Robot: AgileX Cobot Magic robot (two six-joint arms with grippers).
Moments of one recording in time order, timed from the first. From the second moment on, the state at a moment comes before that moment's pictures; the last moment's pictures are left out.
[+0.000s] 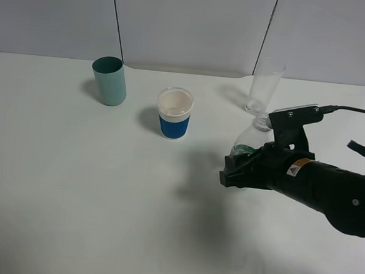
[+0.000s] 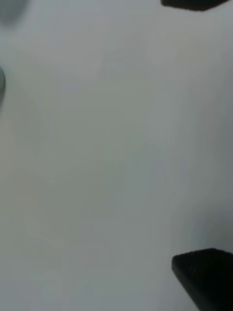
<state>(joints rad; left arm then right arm) 0.13 0.13 -0.52 -0.12 1.06 0.20 0.77 1.58 -0.33 0.62 -0.54 -0.28</state>
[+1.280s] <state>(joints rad) 0.13 0.13 -0.52 -0.12 1.06 0.20 0.77 1.58 -0.33 0.62 -0.51 -0.28</state>
